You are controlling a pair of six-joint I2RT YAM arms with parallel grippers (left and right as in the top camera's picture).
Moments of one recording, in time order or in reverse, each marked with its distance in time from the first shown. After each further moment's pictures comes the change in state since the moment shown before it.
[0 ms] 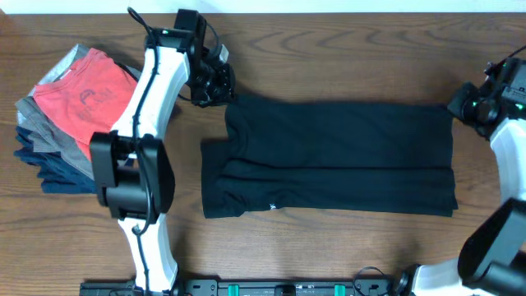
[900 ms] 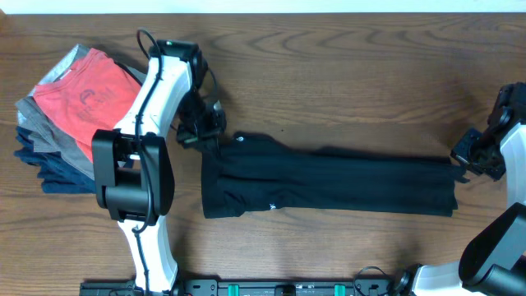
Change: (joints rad) left arm -0.007 -0.009 -0.153 -0.411 -0.132 0.105; right arm -0.059 -0.015 -0.004 -0.467 0.299 0.000
